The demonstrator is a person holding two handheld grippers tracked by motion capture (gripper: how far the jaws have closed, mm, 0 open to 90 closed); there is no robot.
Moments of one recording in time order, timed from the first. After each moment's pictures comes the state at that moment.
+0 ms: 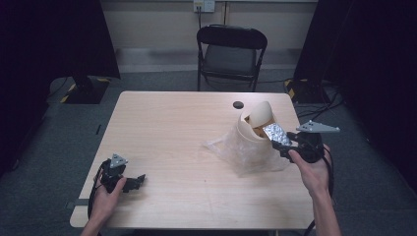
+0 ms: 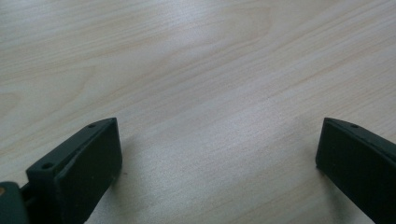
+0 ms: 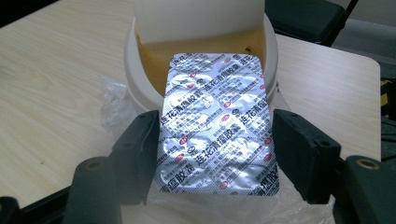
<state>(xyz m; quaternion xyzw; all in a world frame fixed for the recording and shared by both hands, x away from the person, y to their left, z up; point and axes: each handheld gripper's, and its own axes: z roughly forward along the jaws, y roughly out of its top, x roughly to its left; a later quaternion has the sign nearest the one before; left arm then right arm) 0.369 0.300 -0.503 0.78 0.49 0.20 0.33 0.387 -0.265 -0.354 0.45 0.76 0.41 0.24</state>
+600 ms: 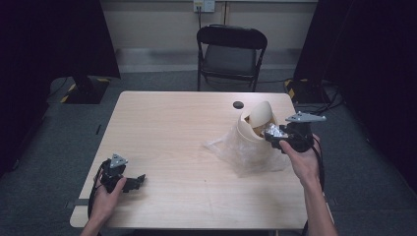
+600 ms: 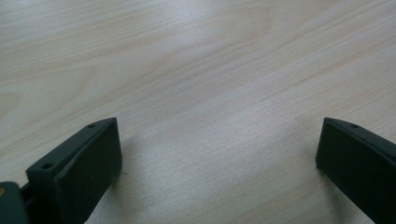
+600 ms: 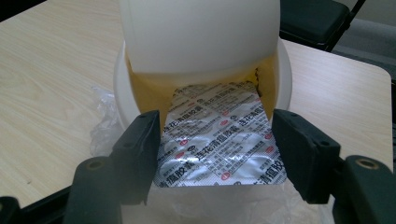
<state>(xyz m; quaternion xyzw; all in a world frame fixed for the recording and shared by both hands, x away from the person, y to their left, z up) 0.369 0.300 -0.503 0.78 0.49 0.20 0.33 0.417 -0.248 -0.352 0.45 0.77 0.39 0.23</state>
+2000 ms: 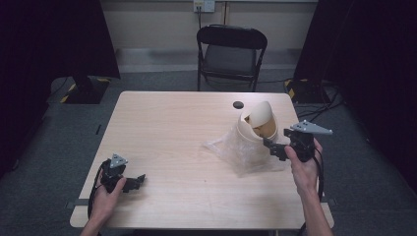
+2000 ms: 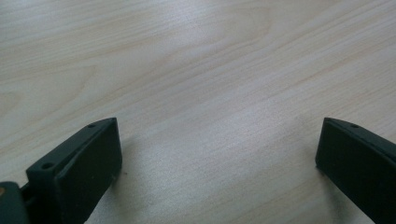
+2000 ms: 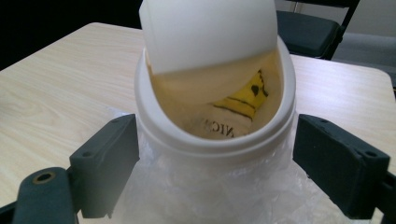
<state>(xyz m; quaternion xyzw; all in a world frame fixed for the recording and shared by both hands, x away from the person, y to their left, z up) 0.369 0.299 -0.504 0.78 0.49 0.20 0.33 0.390 -0.248 -0.363 0.47 0.72 0.45 0.25</state>
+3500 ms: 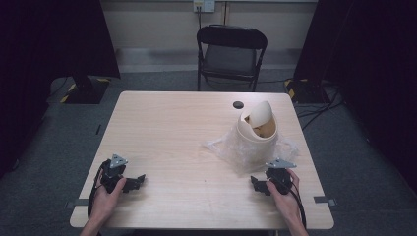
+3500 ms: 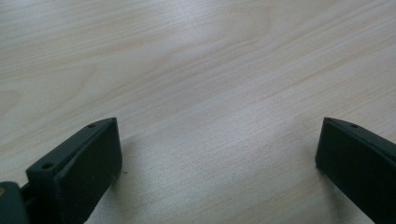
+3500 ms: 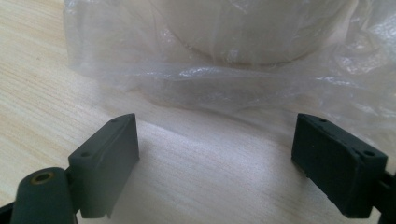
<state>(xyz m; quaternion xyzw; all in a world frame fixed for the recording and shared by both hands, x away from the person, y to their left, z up) 0.368 0.299 -0.503 0.78 0.49 0.20 0.33 0.363 -0.223 -0.497 0.49 0.78 0.33 0.21</state>
